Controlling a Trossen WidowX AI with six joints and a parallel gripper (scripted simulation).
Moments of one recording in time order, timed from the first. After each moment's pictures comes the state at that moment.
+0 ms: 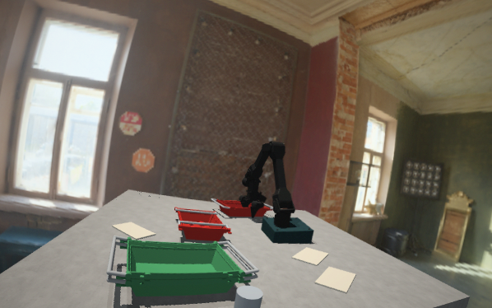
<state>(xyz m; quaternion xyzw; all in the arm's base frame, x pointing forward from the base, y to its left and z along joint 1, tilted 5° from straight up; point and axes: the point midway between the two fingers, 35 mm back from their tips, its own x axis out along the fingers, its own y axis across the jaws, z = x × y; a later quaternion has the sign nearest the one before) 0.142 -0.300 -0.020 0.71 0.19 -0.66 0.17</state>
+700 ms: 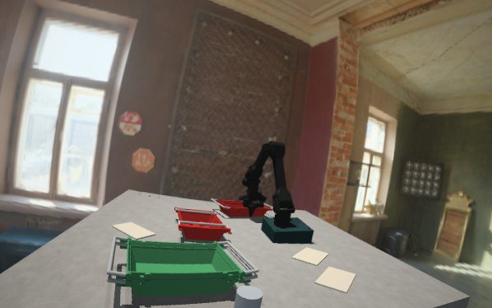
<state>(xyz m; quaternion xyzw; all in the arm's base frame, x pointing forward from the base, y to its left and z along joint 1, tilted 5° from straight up) 0.143 -0.301 -0.021 0.71 0.18 -0.66 0.17</state>
